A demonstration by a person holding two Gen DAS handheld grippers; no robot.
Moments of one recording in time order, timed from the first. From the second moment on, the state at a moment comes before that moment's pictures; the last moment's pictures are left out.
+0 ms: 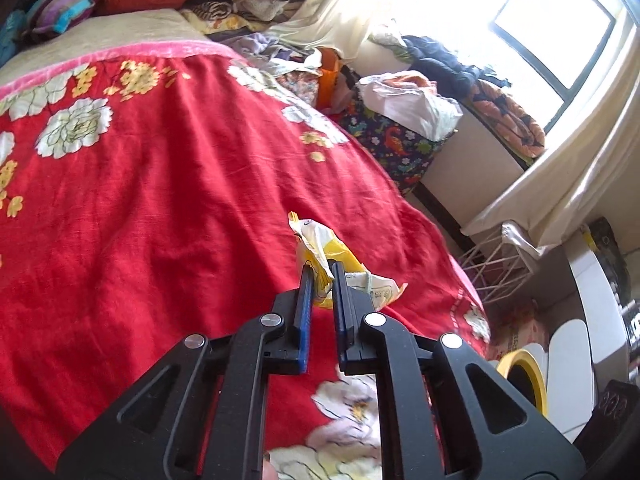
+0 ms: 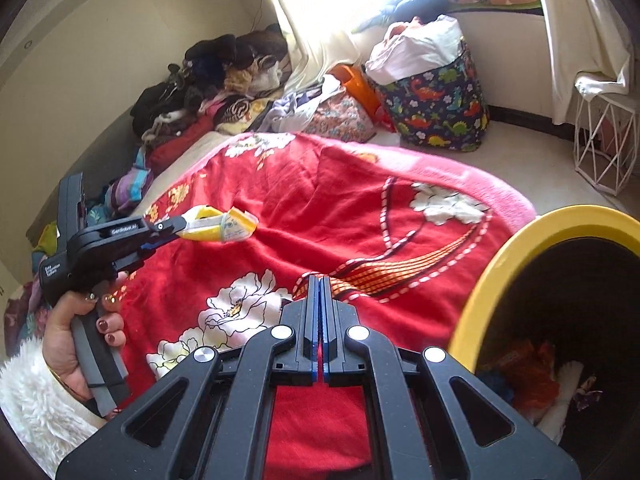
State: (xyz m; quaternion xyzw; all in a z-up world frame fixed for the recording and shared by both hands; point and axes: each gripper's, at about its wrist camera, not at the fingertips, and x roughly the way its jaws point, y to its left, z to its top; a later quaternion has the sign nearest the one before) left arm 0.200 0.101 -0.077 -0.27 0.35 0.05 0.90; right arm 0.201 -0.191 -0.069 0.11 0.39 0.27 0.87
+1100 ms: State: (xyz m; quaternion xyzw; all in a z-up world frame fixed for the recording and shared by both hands) left arm 0.191 -0.041 -0.038 -0.17 0.35 -0.09 0.92; right arm 0.170 -0.325 -0.046 0.18 0.34 0.16 0.91
